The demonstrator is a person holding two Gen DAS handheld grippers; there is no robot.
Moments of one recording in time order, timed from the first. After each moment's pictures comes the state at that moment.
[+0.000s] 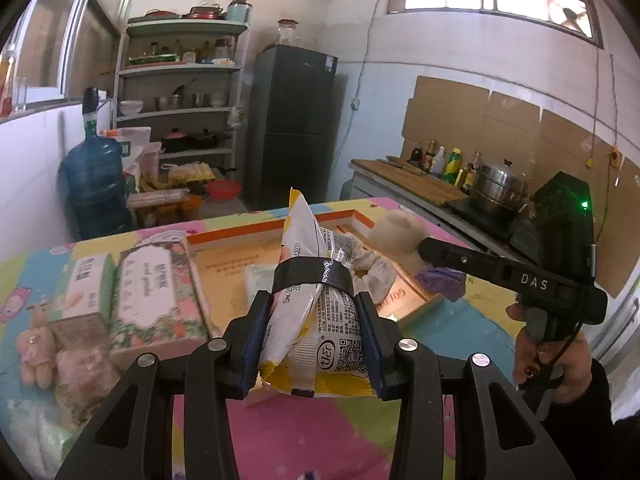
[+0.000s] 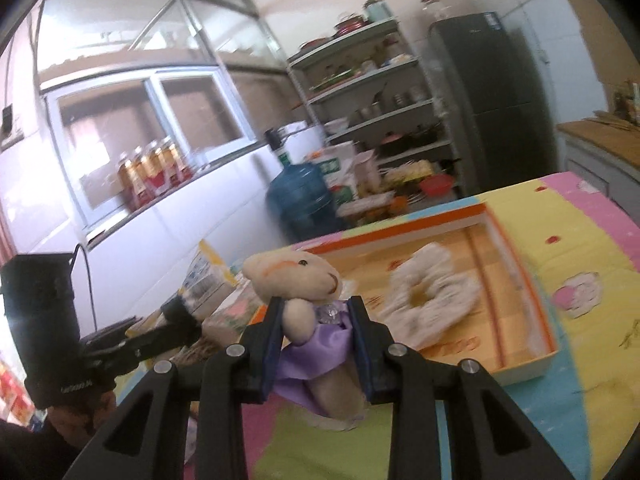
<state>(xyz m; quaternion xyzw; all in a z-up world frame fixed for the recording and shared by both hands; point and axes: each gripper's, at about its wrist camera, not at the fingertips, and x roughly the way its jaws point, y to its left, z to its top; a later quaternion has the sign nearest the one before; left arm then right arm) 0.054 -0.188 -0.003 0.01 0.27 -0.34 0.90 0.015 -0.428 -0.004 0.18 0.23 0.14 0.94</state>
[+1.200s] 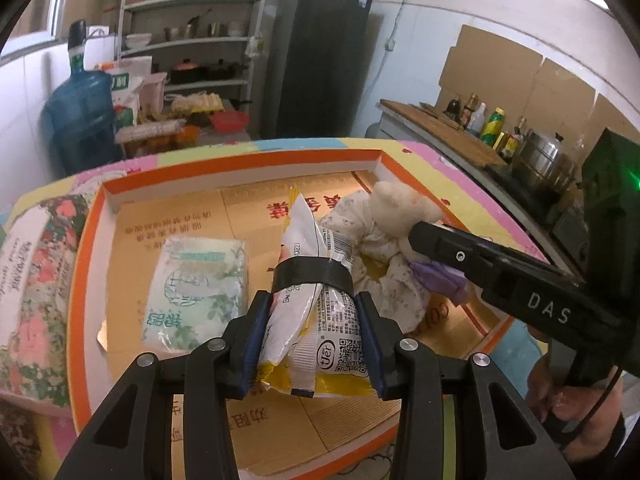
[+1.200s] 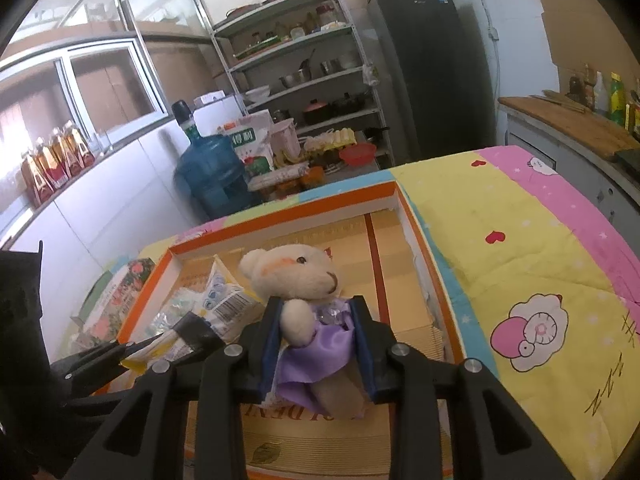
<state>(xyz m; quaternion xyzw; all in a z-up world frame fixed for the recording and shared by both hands) 0.147 -0.309 -0.077 0.01 0.39 -0.29 0.87 0.101 -0.467 -0.051 0.15 0.33 0.03 0.93</state>
